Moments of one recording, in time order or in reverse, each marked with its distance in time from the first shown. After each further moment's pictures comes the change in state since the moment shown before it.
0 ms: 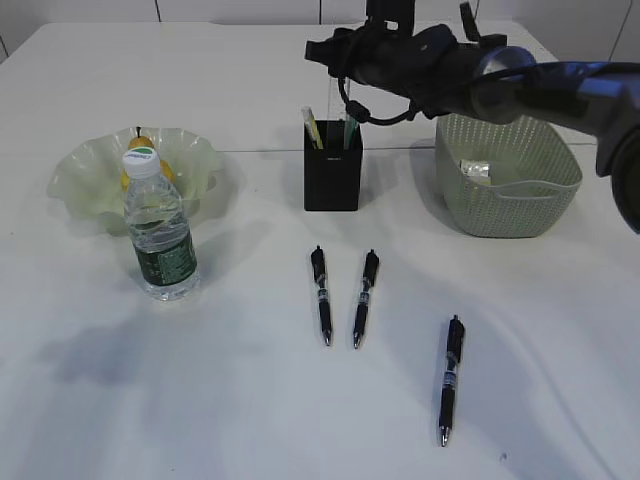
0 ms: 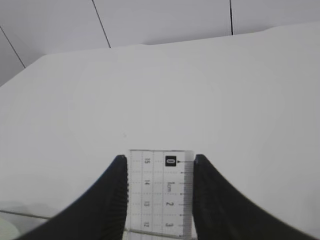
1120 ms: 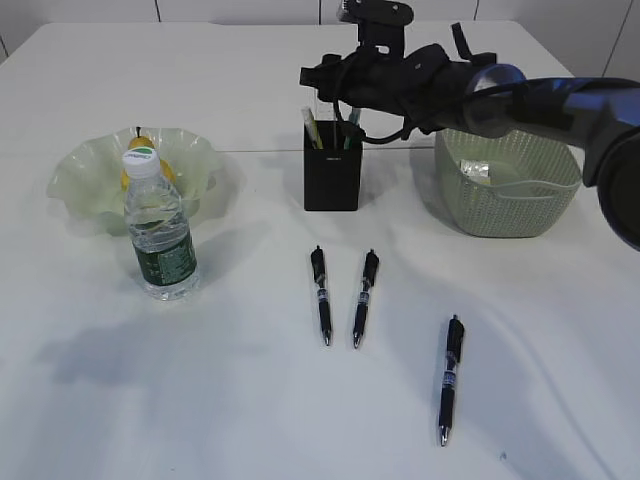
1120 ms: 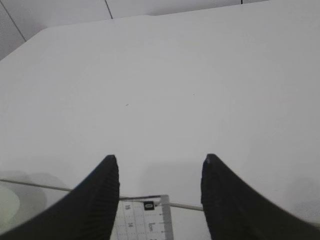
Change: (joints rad) left arm 0.000 0.000 0.000 0.000 0.005 0.002; right arm 0.001 0.041 -0.002 0.000 0.057 0.000
